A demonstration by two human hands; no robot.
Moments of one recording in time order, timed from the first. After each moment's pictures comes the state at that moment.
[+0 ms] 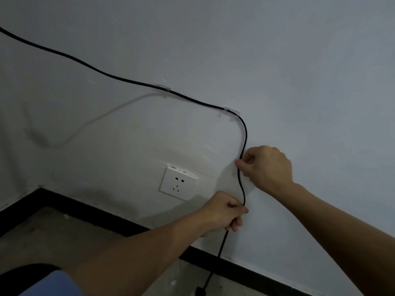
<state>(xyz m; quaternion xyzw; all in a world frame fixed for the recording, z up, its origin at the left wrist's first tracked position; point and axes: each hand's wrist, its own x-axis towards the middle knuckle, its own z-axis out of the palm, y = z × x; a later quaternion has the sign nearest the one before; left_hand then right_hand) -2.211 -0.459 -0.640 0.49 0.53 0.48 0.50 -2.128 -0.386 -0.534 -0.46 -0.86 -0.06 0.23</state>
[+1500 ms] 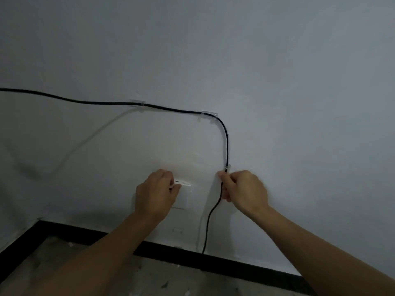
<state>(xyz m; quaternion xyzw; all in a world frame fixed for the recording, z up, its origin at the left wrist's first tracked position) -2.322 -0.472 -0.651 0.52 0.76 0.36 -0.13 -2.131 -0.402 -0.591 -0.53 -0.79 0.20 0.26</state>
